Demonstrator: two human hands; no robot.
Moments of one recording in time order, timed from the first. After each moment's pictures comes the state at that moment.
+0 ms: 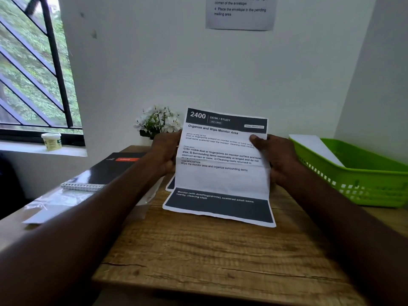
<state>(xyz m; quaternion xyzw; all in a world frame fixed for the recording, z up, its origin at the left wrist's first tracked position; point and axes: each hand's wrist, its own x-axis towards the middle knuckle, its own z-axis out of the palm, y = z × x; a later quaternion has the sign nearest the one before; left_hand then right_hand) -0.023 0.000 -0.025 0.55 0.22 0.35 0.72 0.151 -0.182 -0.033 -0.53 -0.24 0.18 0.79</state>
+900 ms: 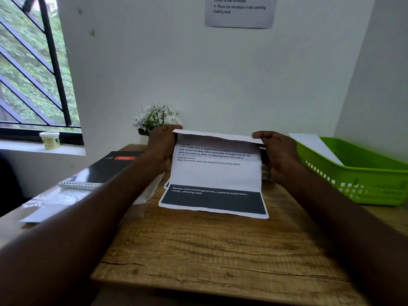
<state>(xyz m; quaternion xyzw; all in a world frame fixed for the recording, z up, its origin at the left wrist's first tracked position) -0.012 0.023 -0.028 0.57 0.23 0.44 0.66 0.137 -0.193 -0.027 -0.60 -0.22 0.10 0.76</state>
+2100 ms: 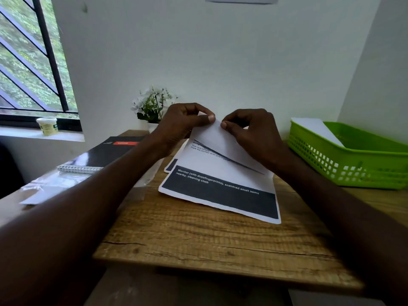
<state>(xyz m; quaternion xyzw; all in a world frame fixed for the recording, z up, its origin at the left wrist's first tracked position) -0.022 -0.015 -0.021 0.75 0.03 0.35 0.56 0.103 -0.181 -0.025 -0.68 -0.52 -0.20 0.48</state>
